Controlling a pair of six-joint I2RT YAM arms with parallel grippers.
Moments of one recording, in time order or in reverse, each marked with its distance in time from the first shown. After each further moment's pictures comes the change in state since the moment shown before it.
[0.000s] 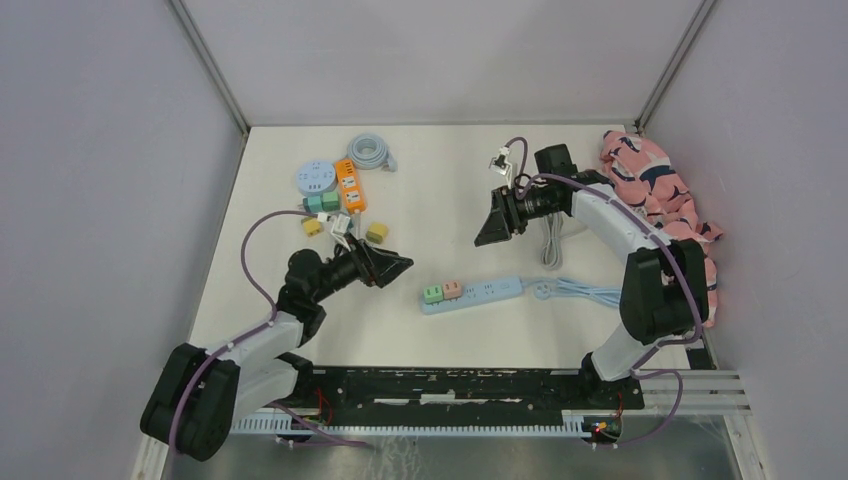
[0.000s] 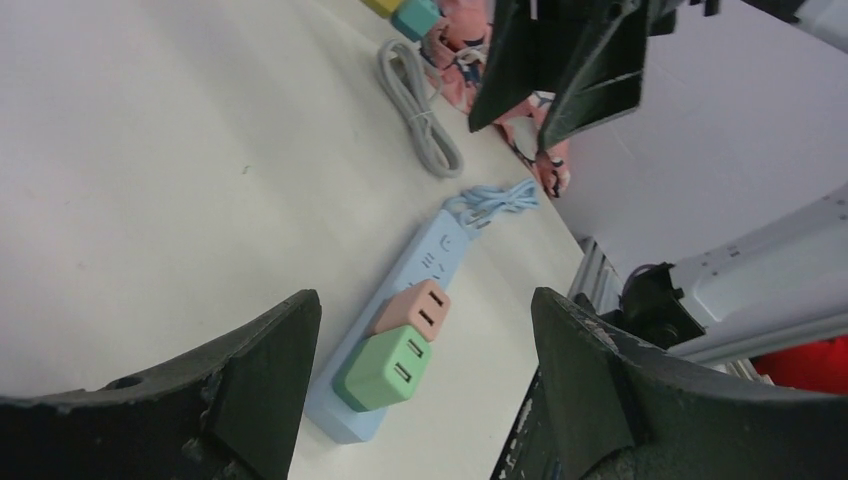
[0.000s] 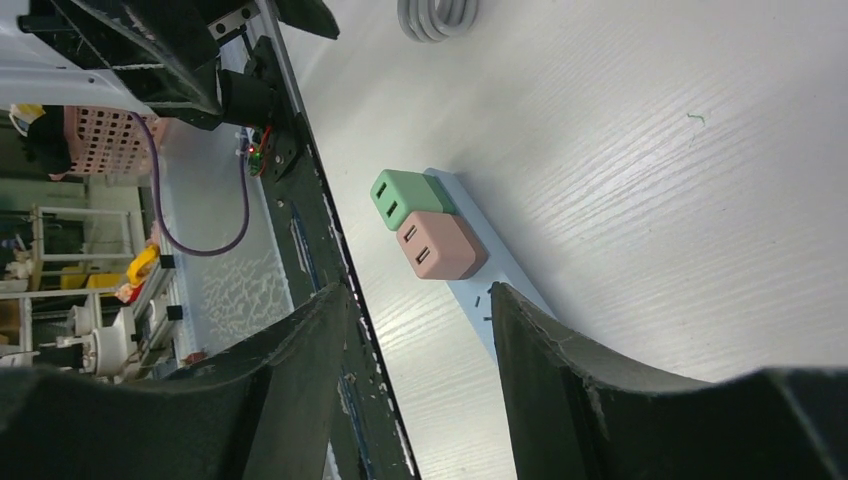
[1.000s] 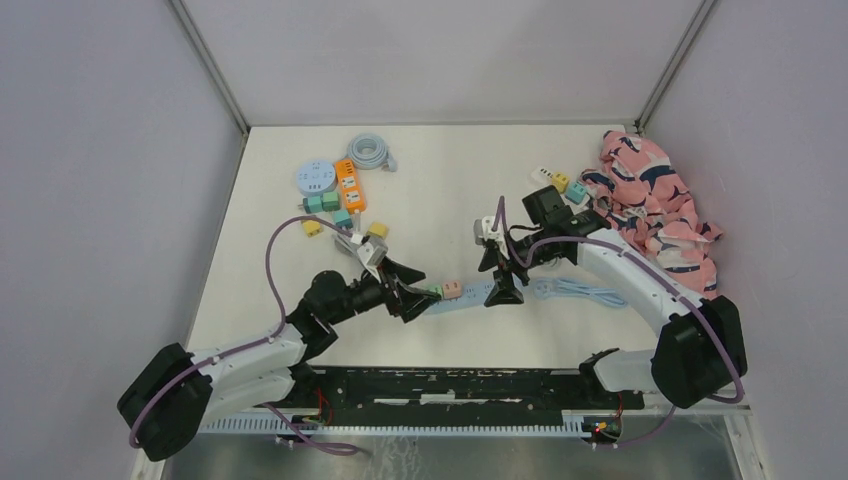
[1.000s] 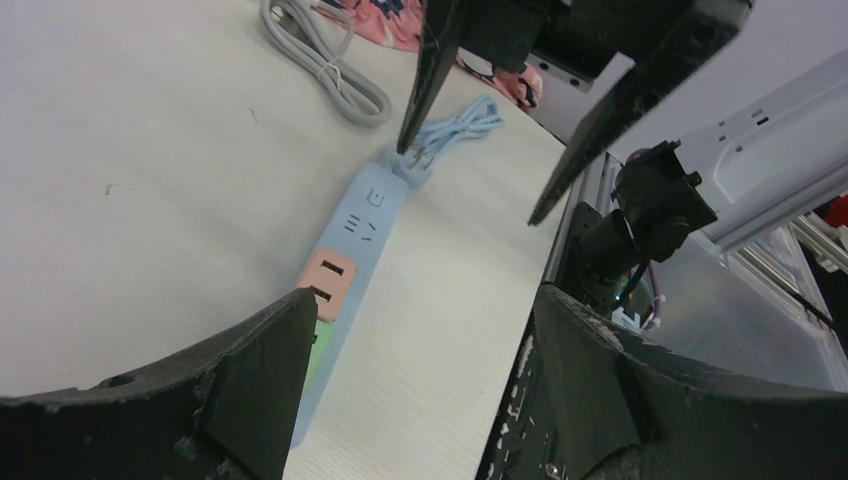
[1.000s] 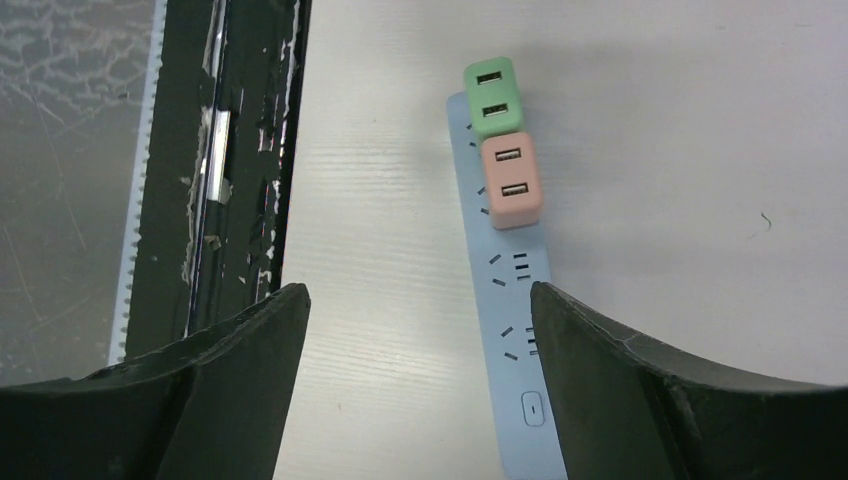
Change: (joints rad) left arm -0.394 -0.079 -0.019 -0.003 -0.183 0.236; right arm 0.169 -0.327 -0.251 -0.117 0.082 -0.701
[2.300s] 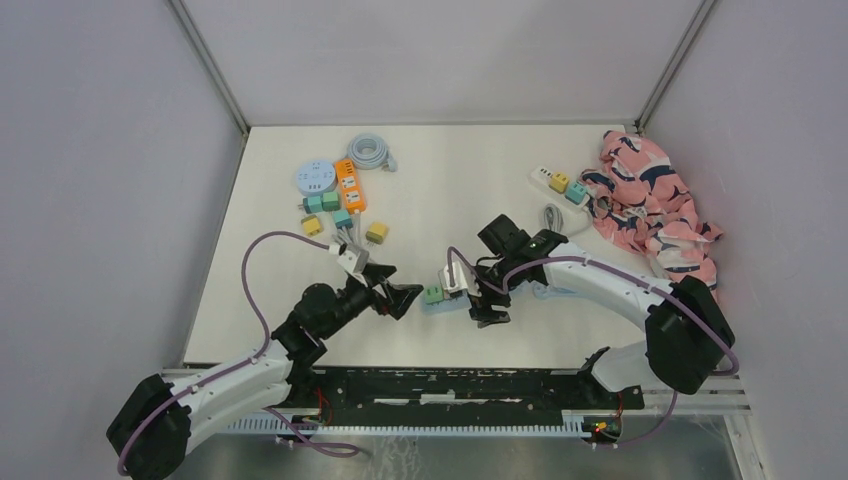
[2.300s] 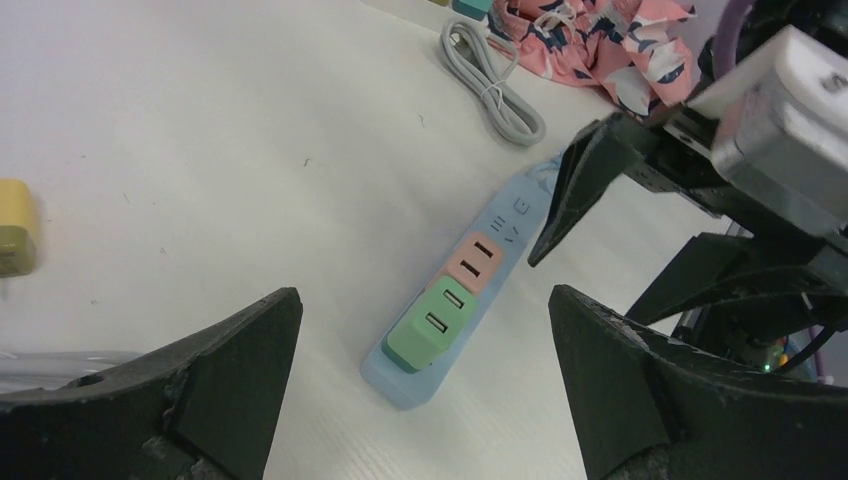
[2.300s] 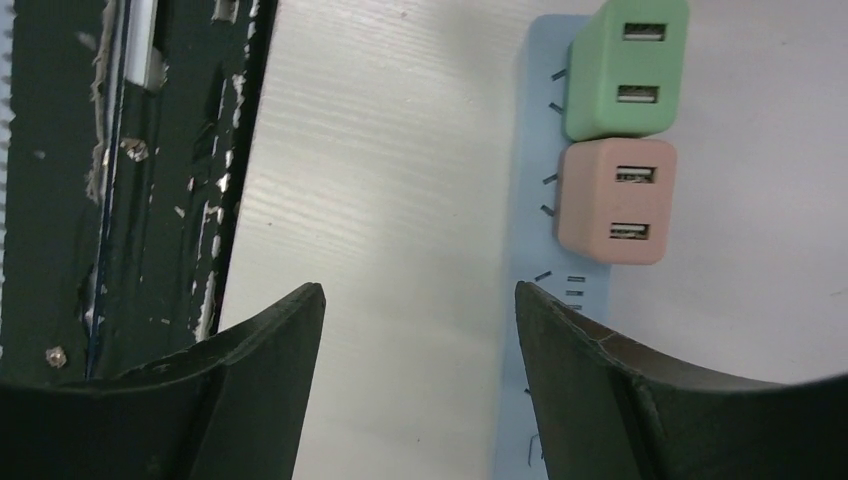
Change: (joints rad) left arm 0.000 -0.232 -0.077 -0.199 -0.332 0.086; right arm 0.310 0.074 -0.060 0.013 0.327 -0.164
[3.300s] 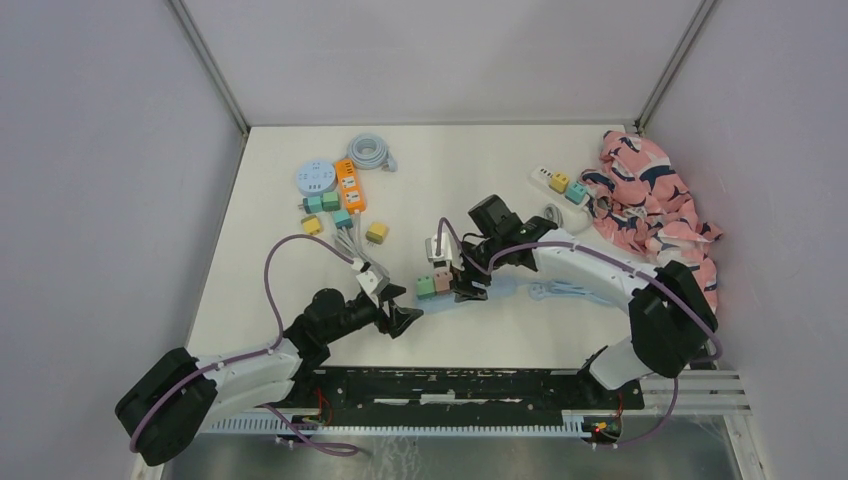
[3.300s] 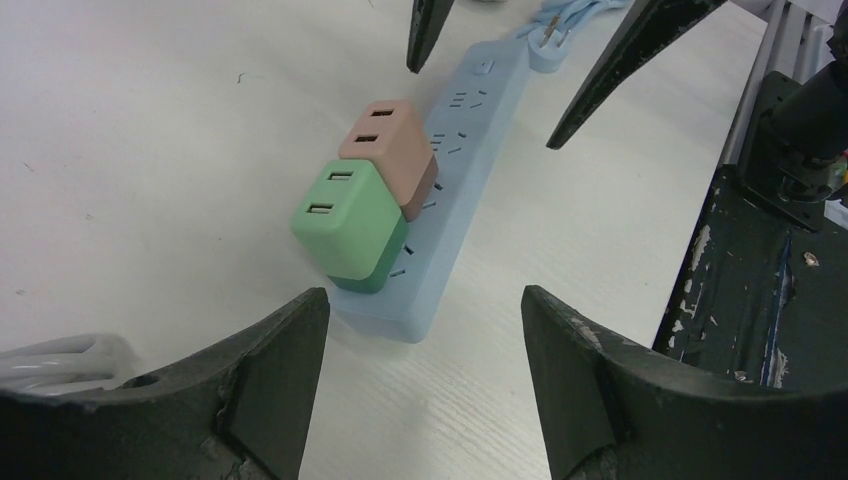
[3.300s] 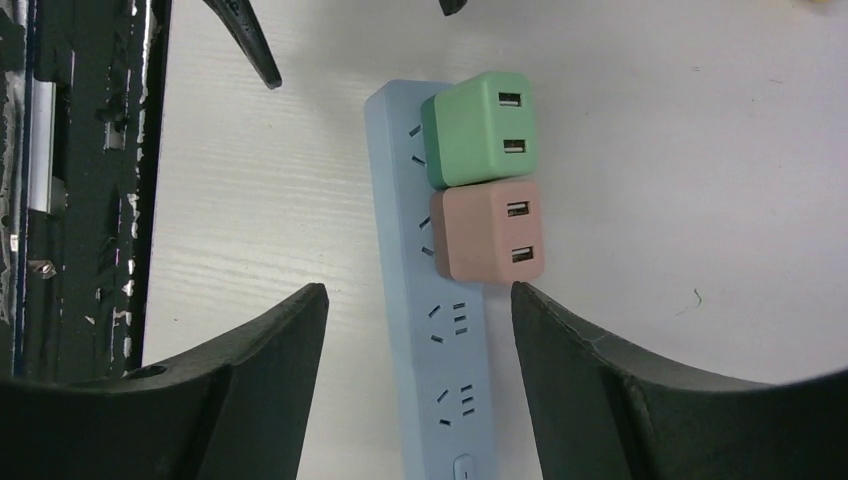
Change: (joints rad) left arm 0.000 0.180 -0.101 0.164 0.219 0.229; right arm -0.016 0.098 0.093 0.229 0.016 0.182
